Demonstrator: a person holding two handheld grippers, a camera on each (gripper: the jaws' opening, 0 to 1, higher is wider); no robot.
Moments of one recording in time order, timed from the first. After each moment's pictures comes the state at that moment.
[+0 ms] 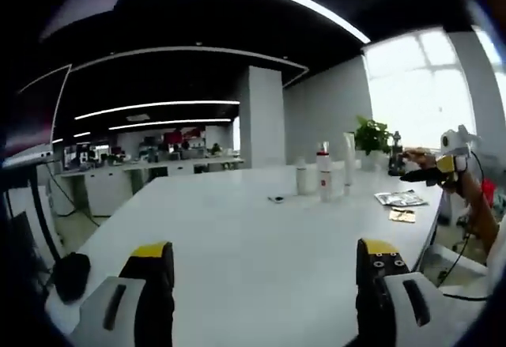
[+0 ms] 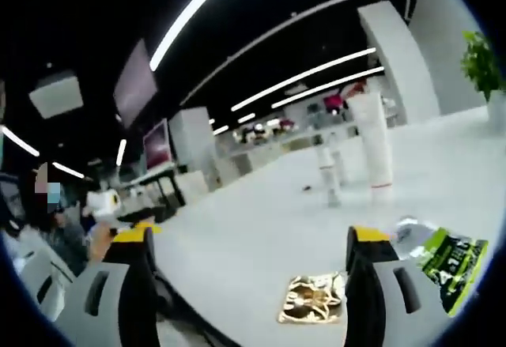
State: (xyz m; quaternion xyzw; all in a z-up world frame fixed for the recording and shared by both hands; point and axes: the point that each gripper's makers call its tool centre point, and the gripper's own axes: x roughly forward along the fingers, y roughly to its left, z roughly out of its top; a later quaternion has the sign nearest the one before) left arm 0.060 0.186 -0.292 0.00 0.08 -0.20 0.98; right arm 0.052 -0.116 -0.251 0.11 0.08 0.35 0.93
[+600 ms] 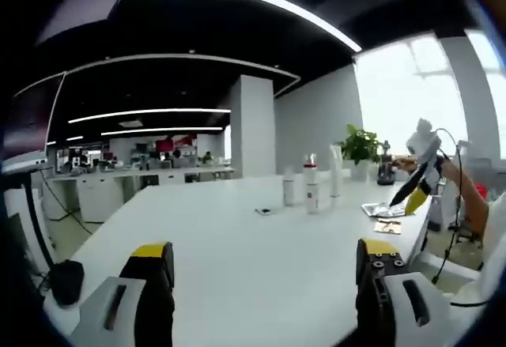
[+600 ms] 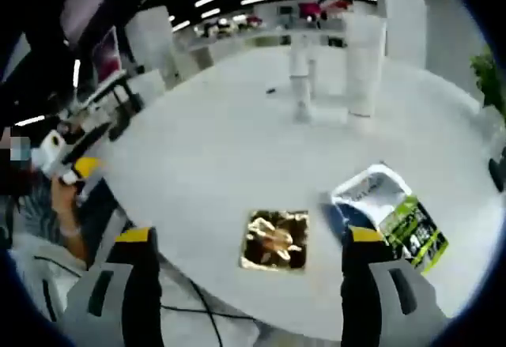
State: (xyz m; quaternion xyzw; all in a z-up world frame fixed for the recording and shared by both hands) left arm 0.049 0.171 -0.271 -0.01 0.05 -0.23 0.97; right arm 0.053 -0.141 -0.340 -0.05 0.50 0.23 0.83
